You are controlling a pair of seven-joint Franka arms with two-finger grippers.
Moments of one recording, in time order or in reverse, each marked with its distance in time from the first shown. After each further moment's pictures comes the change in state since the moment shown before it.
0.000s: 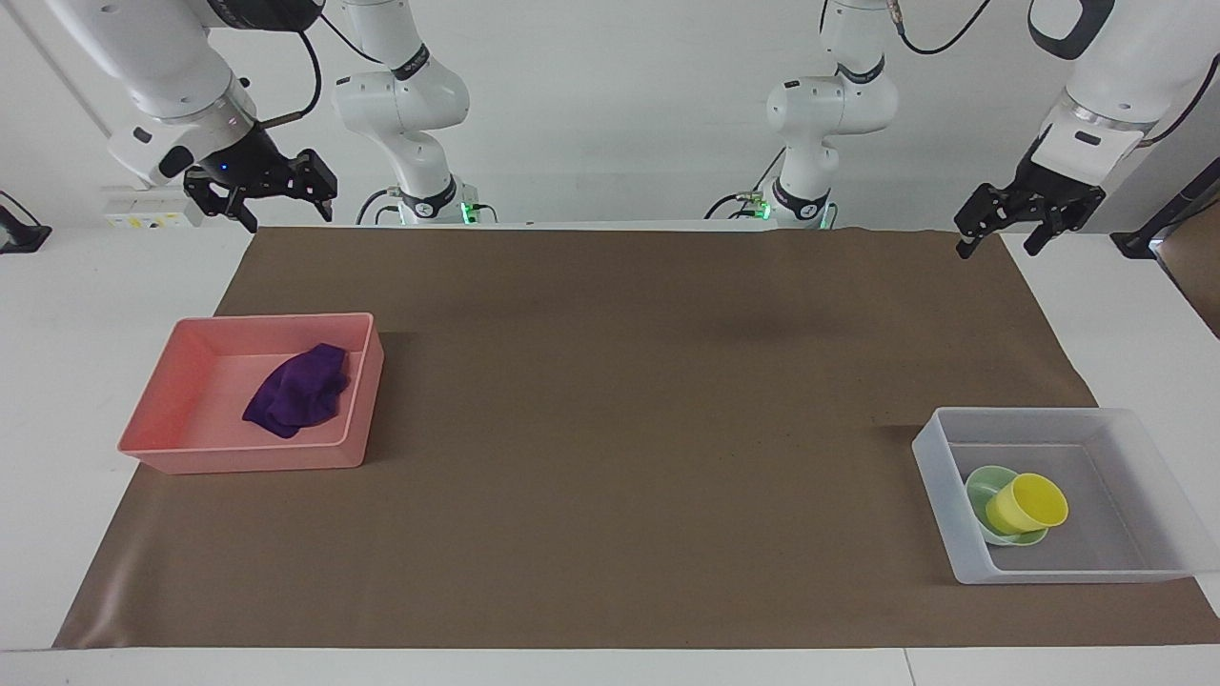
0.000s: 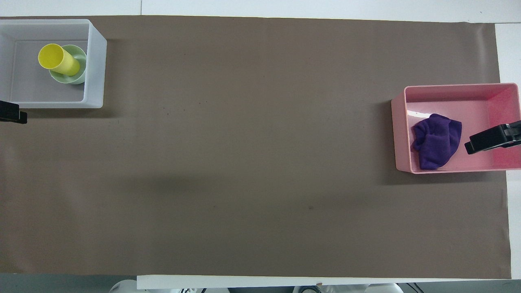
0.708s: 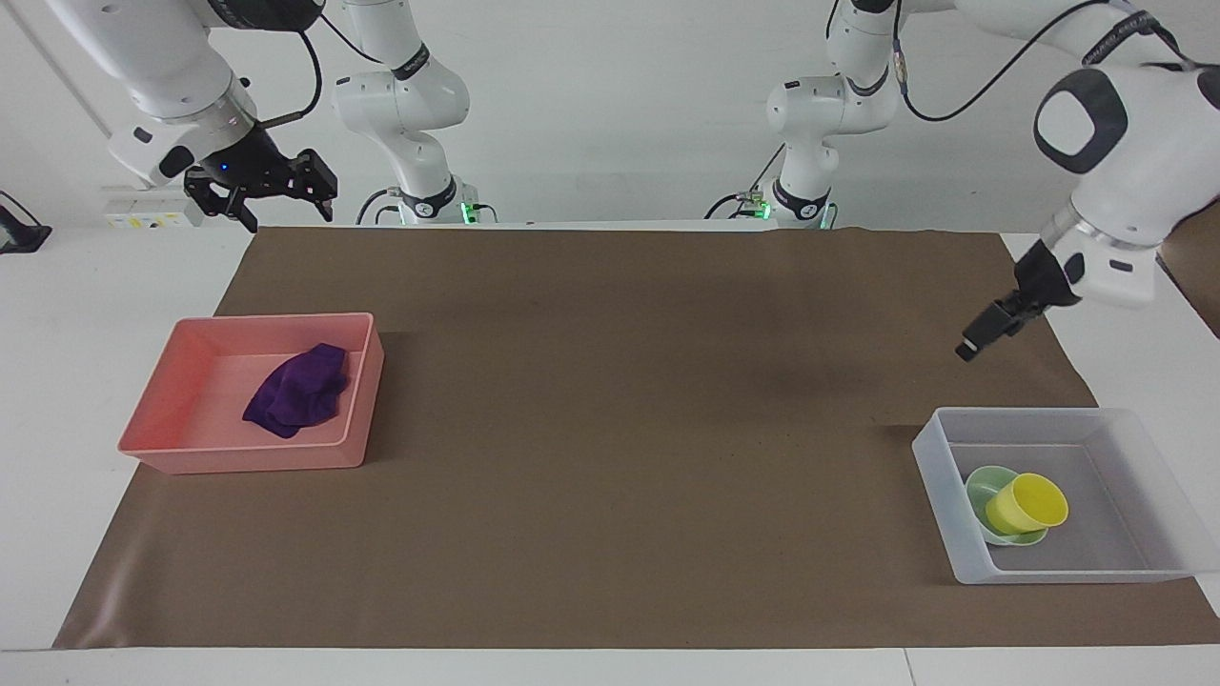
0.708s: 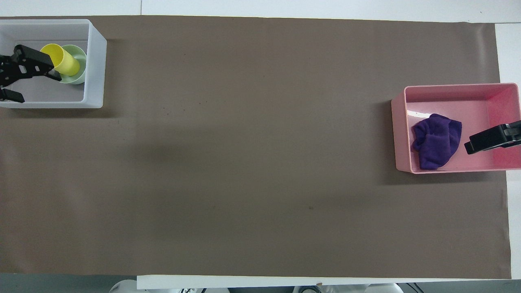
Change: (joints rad) left arm -0.005 0.131 -0.013 0.085 -0.119 -0.026 -0.405; right arm 0.002 0.000 0.000 0.000 0.000 0.000 0.000
